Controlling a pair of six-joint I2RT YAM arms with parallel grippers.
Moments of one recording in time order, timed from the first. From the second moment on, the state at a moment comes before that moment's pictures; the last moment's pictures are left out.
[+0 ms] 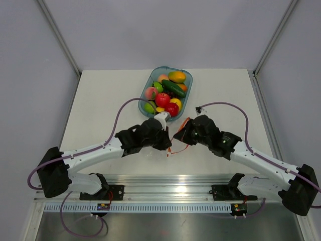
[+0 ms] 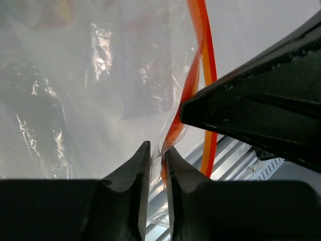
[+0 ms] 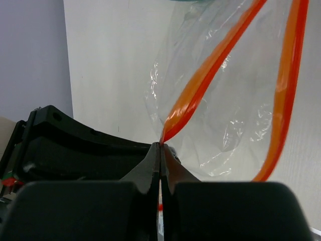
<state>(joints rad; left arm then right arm) -0.98 1.28 0.88 -0.28 0.00 -0.61 0.83 1.08 0.79 -0.29 0.06 1.05</state>
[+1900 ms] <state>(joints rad) -0.92 1.16 1.17 -0.45 0.04 -0.60 0.89 1.08 1.16 -0.68 0.23 0.88</state>
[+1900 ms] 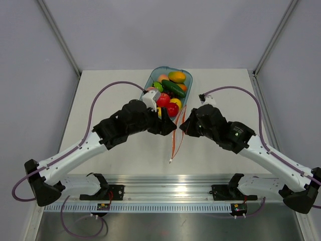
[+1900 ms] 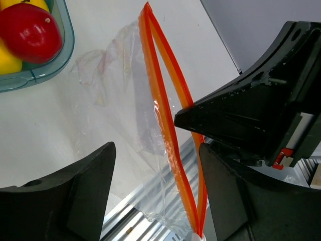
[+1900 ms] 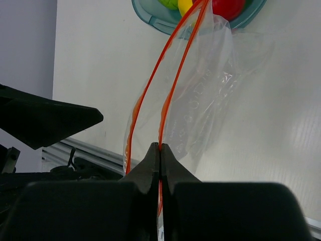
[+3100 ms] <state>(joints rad) -0.92 1.56 1.36 -0.38 0.12 -0.61 0.91 1.14 1.56 -1.31 0.85 0.89</state>
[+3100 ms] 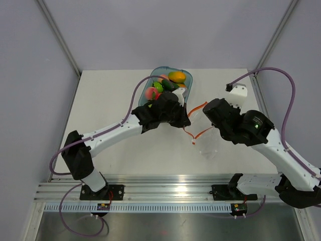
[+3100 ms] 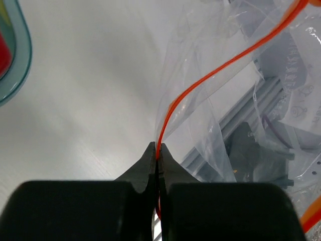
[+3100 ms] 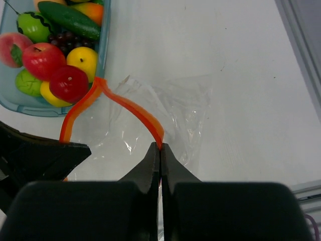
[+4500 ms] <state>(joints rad) -0.61 1.69 1.65 -0.66 0.04 -0.37 0.67 1.34 1.19 -0.86 0.58 0.68</state>
